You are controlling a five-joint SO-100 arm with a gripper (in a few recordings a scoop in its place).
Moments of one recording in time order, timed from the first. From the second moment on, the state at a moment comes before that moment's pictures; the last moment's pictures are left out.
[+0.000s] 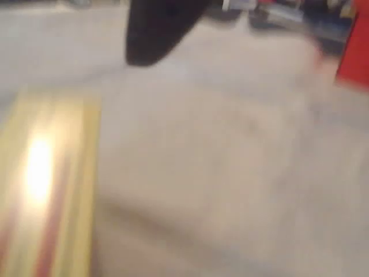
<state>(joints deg) -38.1 84.1 91.8 57.7 -91.2</state>
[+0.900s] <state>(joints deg) -38.1 72.9 91.0 49.2 -91.6</state>
